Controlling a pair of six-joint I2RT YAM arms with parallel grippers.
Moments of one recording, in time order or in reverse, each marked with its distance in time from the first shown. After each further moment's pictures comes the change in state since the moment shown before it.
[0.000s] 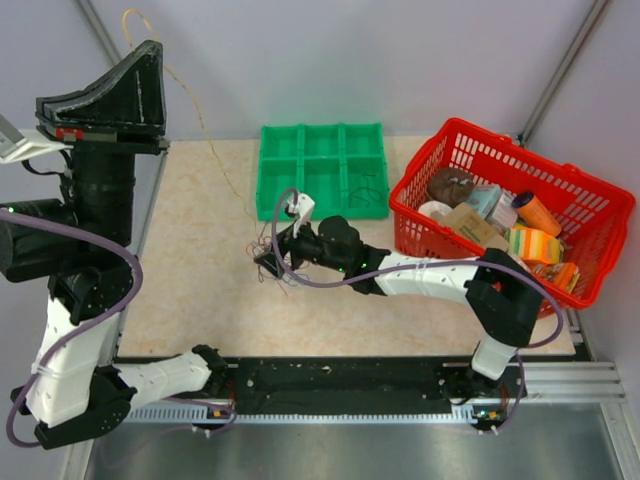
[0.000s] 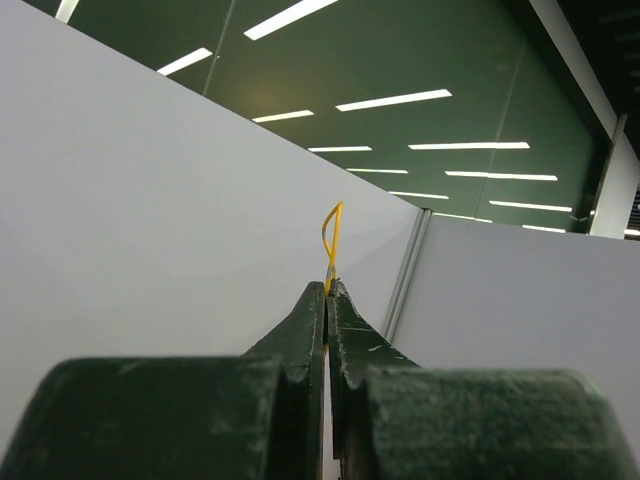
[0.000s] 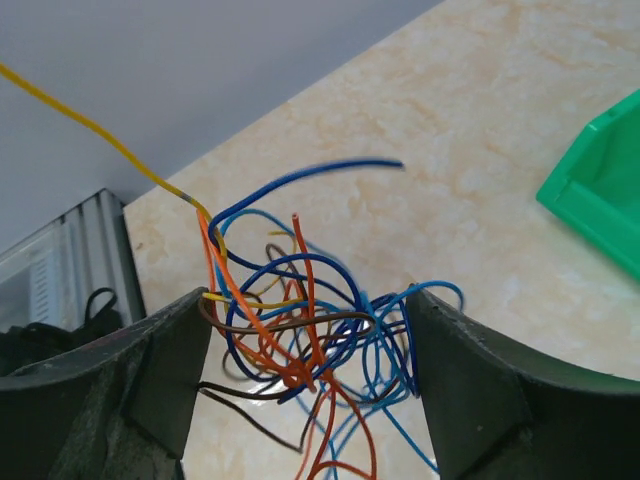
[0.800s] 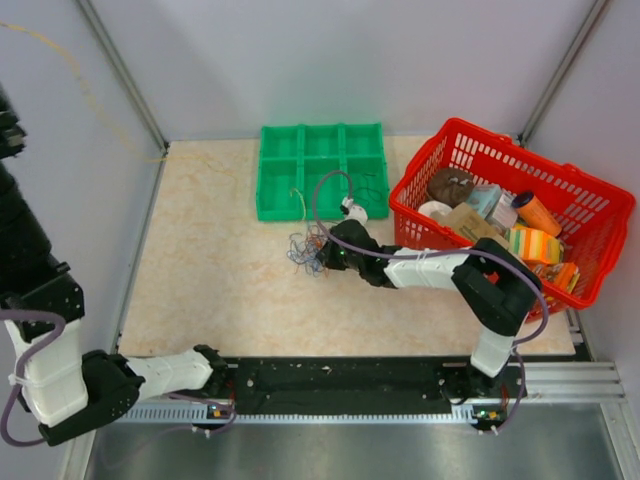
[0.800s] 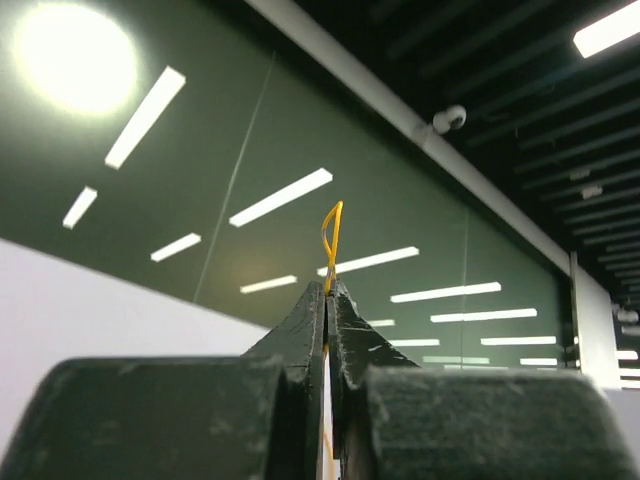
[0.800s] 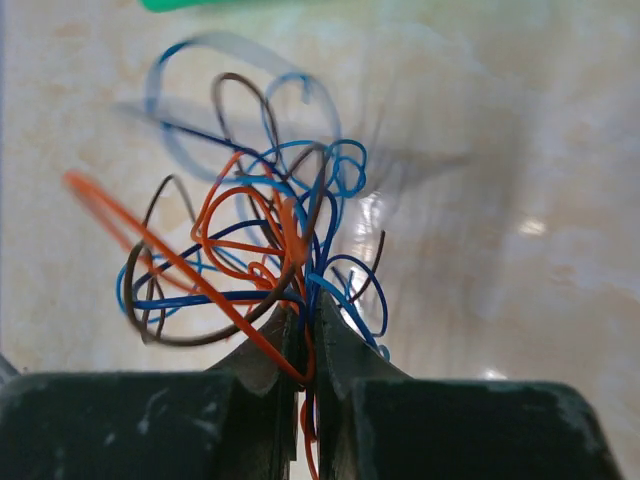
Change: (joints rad) left arm 0.000 0.112 0.373 0.100 0.058 0.126; right arm -0.149 0.071 -0.138 -0.215 0.275 0.544
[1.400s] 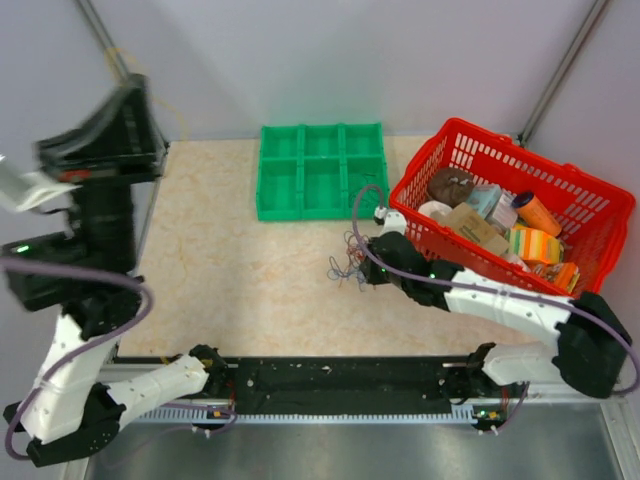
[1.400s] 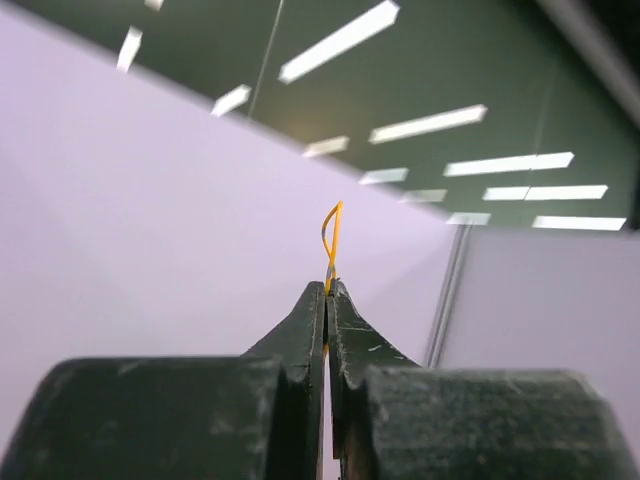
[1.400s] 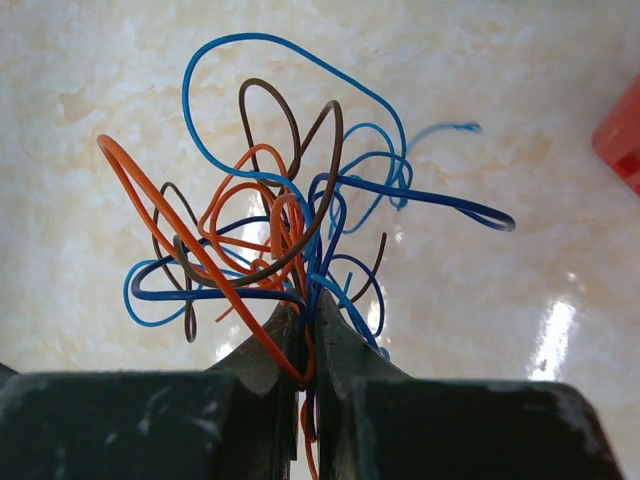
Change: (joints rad) left arm 0.000 -0.257 -0.554 0.132 -0.063 0.005; right arm 0.006 -0.463 -0.165 -0.447 0.148 -0.174
